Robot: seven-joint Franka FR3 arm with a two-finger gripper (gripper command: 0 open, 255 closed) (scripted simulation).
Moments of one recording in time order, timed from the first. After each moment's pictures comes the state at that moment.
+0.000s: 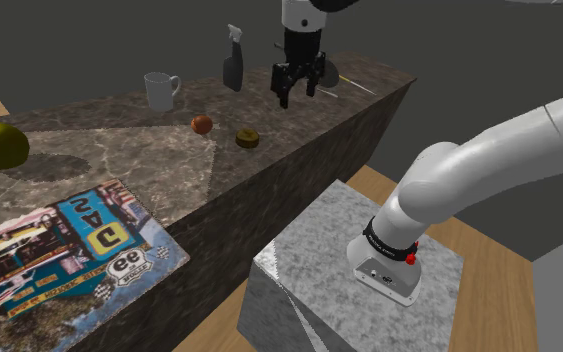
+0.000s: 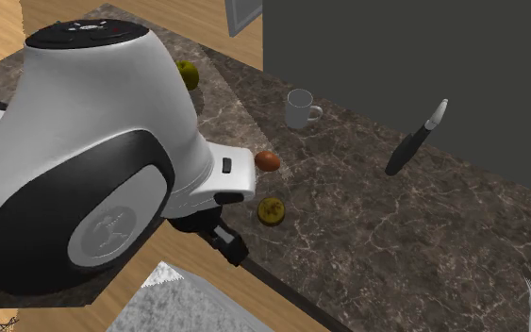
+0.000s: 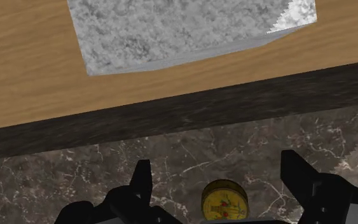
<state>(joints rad) -0.01 -0.54 0.18 -2.34 -0.05 1.69 0.29</state>
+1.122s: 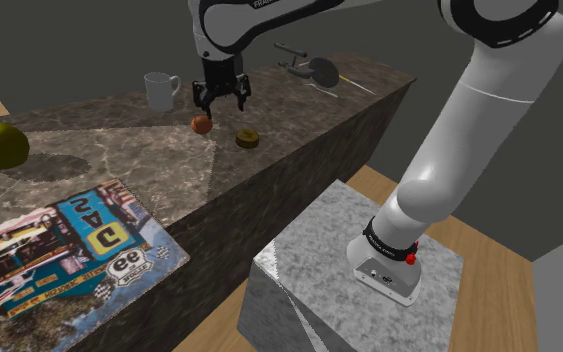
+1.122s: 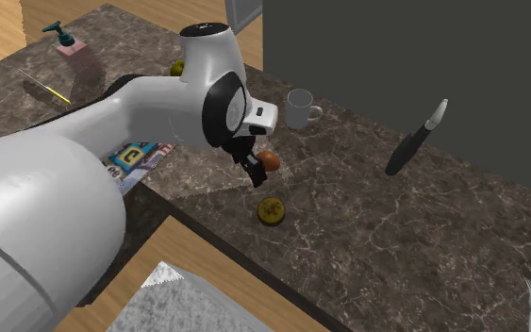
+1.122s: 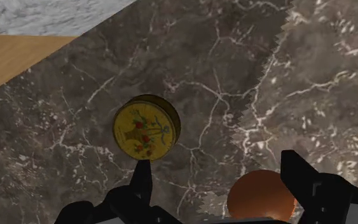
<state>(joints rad) -0.04 0.09 0.31 -1.98 -0.20 1.96 0.76</state>
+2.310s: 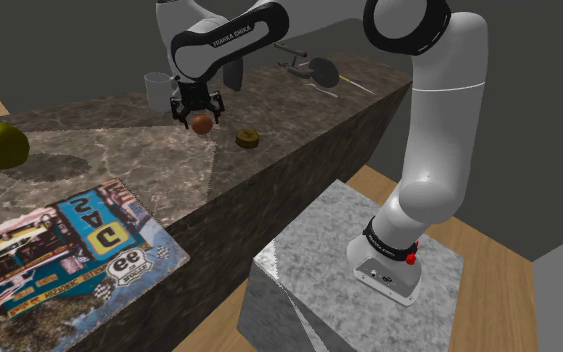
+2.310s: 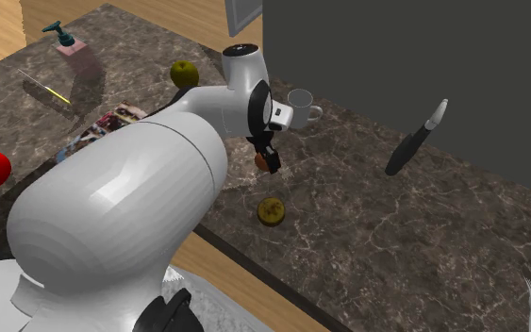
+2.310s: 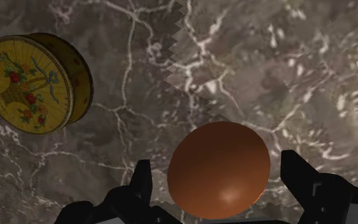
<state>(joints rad) 0.01 0.46 0.26 -1.70 -0.34 2.04 0.95</state>
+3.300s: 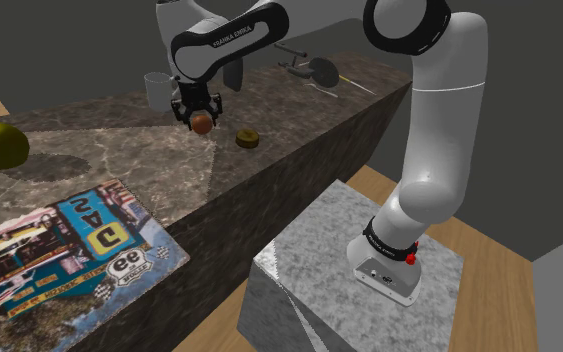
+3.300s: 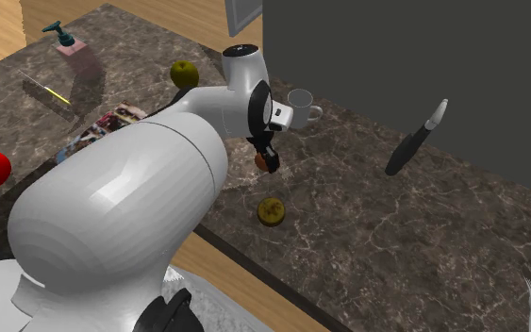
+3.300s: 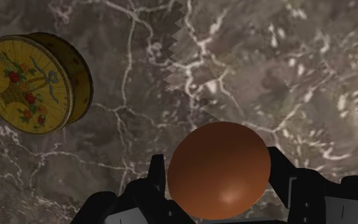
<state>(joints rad) 0.01 0.46 0.26 -1.70 -0.34 2.04 0.95</state>
